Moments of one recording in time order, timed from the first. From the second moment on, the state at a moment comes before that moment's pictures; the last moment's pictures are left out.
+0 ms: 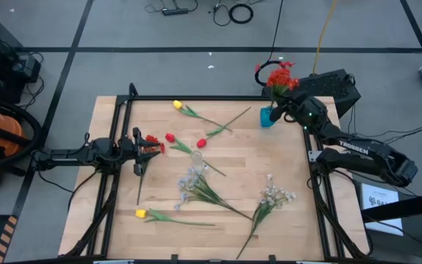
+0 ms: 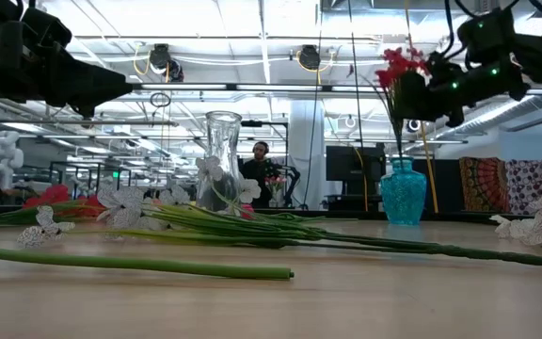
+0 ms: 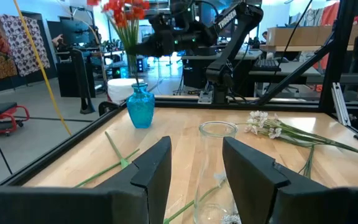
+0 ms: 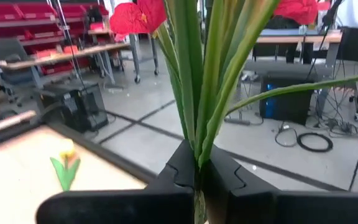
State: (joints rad) left arm 0.01 0.01 0.00 0.04 -0.11 0.03; right arm -0.79 0.88 0.33 0.48 0.13 0.10
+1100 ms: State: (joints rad) left arm 0.01 0.01 0.00 0.04 -0.11 0.03; right arm -0.78 0.78 0.80 -0.61 0.03 0.18
